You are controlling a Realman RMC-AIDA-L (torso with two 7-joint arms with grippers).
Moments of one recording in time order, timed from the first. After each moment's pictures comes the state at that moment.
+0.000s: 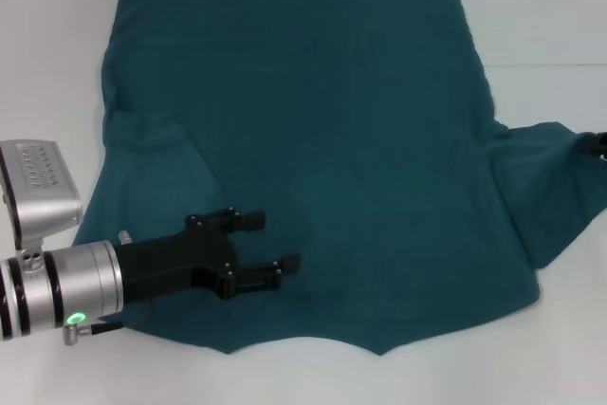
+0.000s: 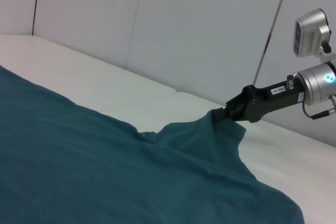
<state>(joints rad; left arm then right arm) -0.52 -2.16 0.66 0.51 1.98 1.39 -1.21 0.58 1.97 -0.56 -0.54 -2.11 -0.92 2.21</state>
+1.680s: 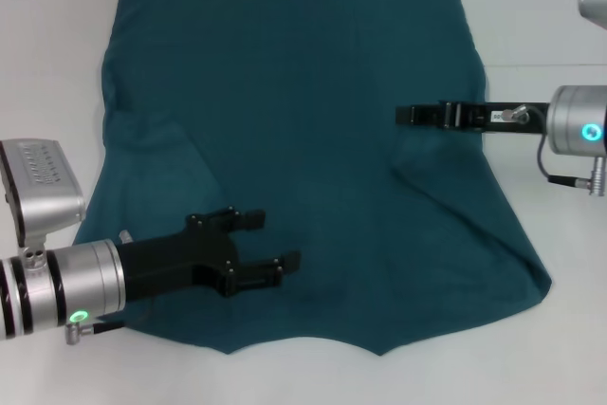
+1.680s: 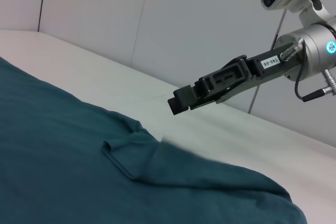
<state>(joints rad) -0.52 -2.16 0.66 0.51 1.98 1.38 -1.23 0.77 2.06 -0.71 -0.57 -2.11 -1.11 2.10</state>
